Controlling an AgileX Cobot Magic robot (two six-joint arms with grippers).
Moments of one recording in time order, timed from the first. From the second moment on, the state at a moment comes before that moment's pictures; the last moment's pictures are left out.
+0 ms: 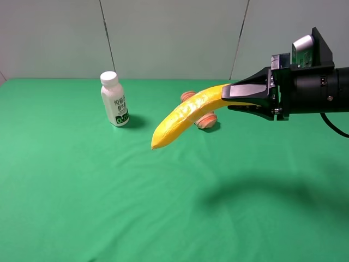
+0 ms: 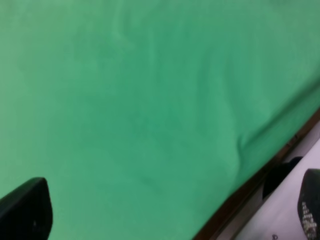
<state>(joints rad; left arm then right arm) -0.91 0.14 -0.52 0.13 1.17 -0.09 0.05 1.37 -0.61 1.52 0.97 -1.16</state>
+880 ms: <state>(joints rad) -0.91 0.10 -0.48 0.08 1.07 -0.09 0.05 1.37 -0.61 1.48 0.95 -1.15</state>
